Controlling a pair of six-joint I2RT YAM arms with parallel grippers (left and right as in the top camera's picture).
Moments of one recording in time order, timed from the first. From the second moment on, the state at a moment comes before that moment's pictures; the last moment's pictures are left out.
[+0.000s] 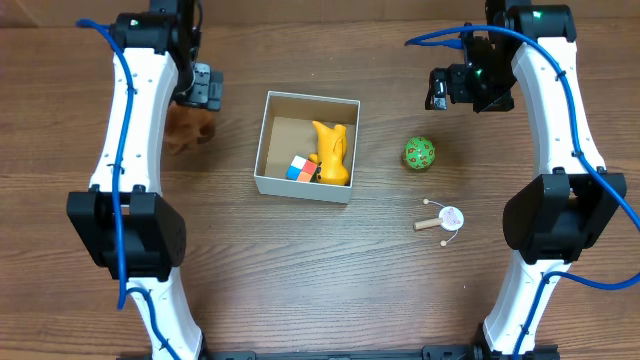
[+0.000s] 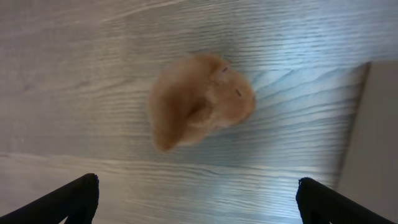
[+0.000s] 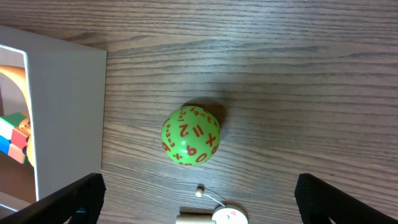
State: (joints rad) left arm -0.03 2.12 2.14 -1.32 -0.21 0.09; right arm 0.00 2.17 2.19 -1.47 -0.22 -0.06
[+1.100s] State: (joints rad) left arm 0.02 2.40 2.15 -1.23 -0.26 0.64; right arm 0.00 2.17 2.19 -1.47 -0.22 -0.06
